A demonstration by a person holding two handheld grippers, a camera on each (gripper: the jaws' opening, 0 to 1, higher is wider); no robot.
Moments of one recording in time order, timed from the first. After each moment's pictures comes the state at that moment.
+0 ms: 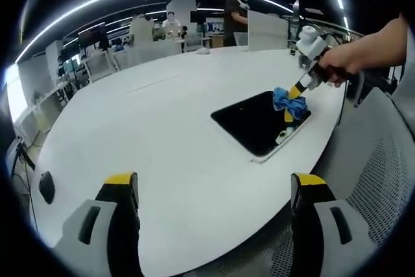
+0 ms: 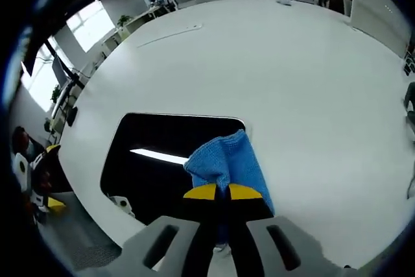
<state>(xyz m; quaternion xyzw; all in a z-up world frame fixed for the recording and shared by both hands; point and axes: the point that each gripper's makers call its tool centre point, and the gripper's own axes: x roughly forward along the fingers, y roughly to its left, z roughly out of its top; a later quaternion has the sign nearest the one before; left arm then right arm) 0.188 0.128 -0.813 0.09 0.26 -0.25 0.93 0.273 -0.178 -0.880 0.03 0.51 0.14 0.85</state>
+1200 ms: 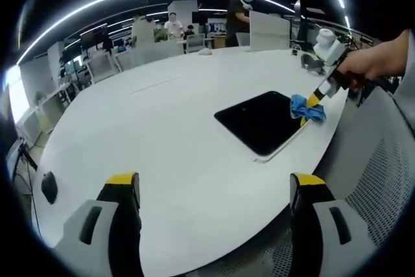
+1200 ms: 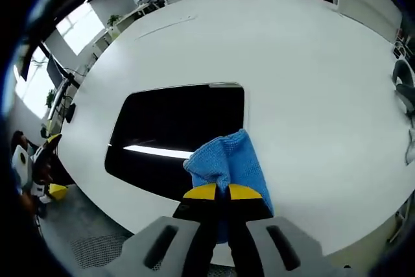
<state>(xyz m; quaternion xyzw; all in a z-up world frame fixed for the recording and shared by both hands) 0.191 0.136 -0.818 0.09 0.26 -0.25 0.93 0.221 -0.176 -0.878 0.04 0.53 0.11 0.84</state>
